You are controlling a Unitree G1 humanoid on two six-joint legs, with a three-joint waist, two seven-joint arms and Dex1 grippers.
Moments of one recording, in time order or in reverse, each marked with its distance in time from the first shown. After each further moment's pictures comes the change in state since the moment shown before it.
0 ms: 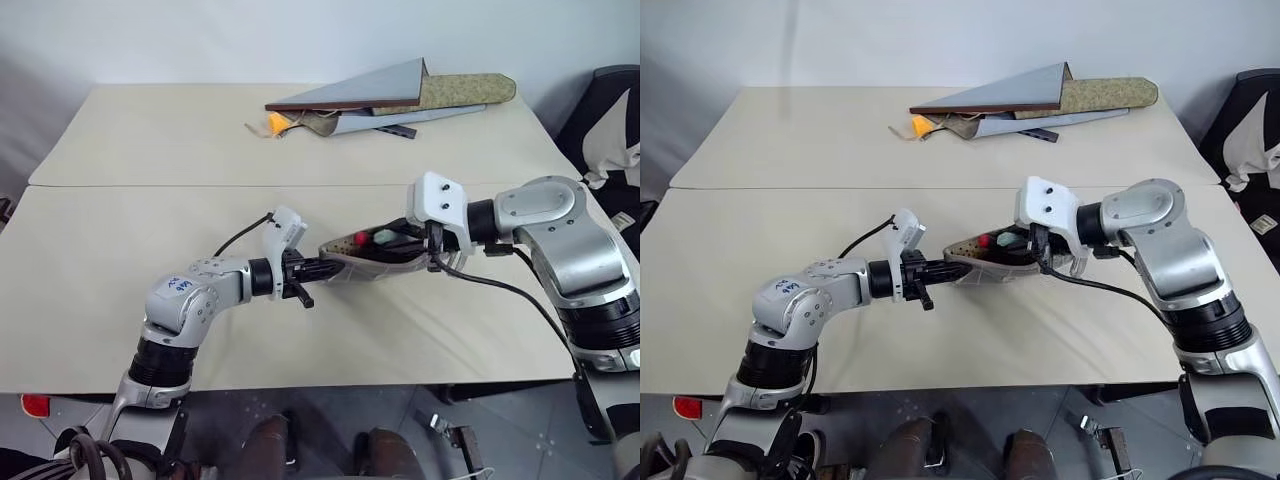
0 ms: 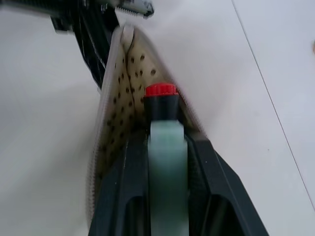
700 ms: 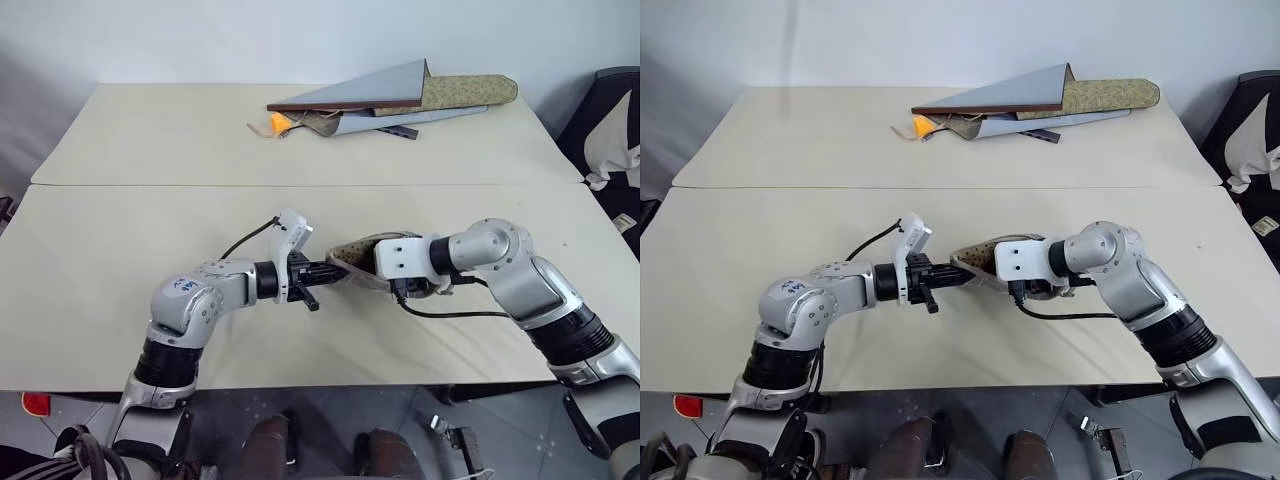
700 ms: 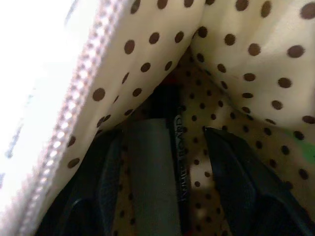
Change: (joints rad) left arm 0.000 -0.029 -0.005 -0.001 -0.013 0.033 0.013; right arm 0.059 0.024 0.157 0.098 -0.277 -0.207 -0.056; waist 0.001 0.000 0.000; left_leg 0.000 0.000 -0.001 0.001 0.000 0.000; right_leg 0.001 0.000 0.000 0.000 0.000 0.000
